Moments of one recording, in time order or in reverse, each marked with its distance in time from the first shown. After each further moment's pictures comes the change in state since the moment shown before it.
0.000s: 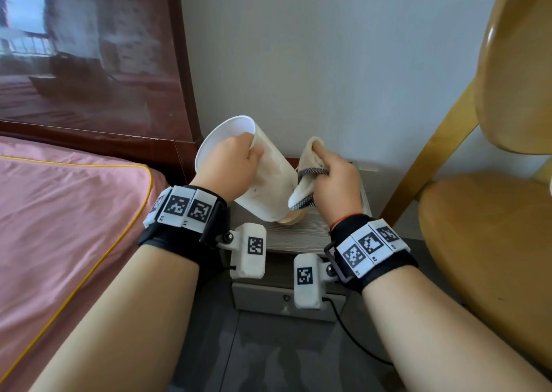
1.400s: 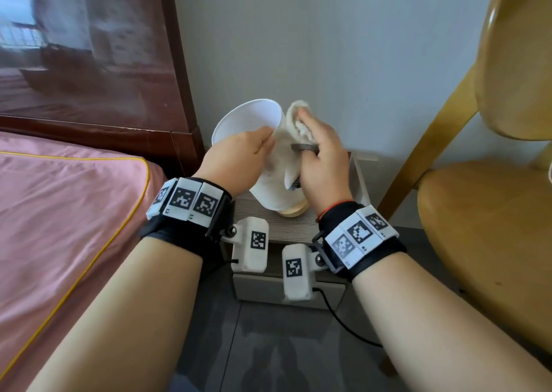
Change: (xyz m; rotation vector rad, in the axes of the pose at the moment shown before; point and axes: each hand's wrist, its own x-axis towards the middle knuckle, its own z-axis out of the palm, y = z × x) left_hand -0.006 0.005 0.004 0.027 -0.047 0.157; right_hand 0.000 -0.018 0.016 0.152 0.090 -0.190
